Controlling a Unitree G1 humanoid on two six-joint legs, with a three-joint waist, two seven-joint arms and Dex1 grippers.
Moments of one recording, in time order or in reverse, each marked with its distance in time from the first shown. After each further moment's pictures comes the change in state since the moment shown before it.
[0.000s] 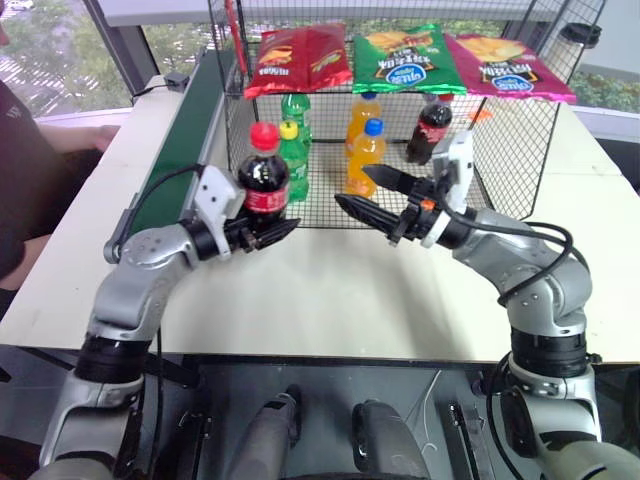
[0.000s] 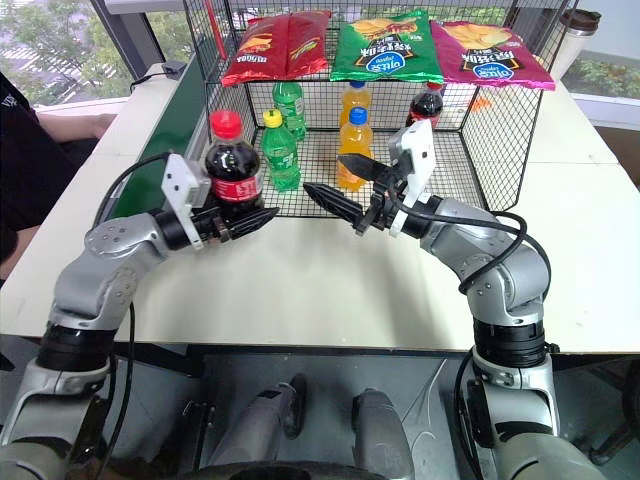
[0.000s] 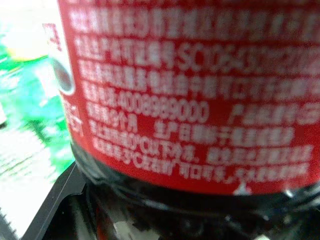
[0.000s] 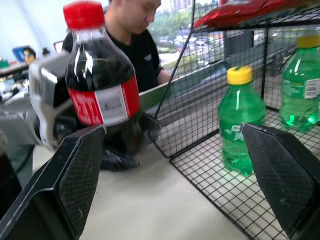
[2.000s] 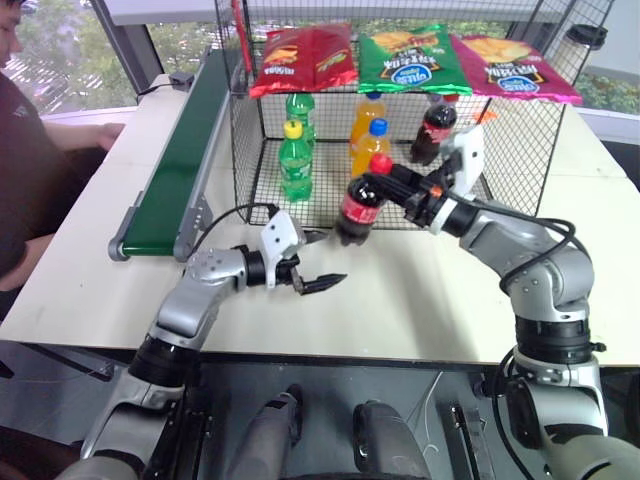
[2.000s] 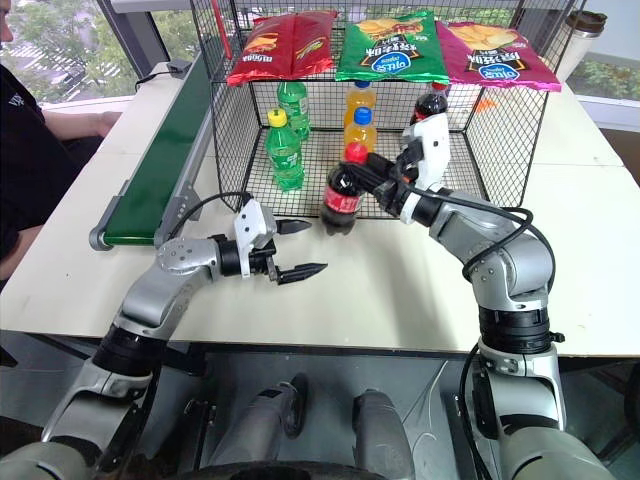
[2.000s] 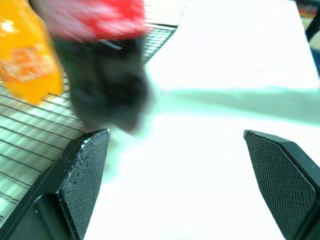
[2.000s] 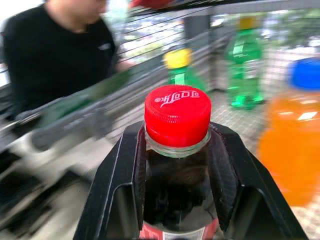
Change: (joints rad) left arm 0.064 -0.120 -0.150 -0.009 0.145 0.000 -0.137; right arm -0.057 -0.037 -0.002 0.149 -0.098 -0.068 -0.100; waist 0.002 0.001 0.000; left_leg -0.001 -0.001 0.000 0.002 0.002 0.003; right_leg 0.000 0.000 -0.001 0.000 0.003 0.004
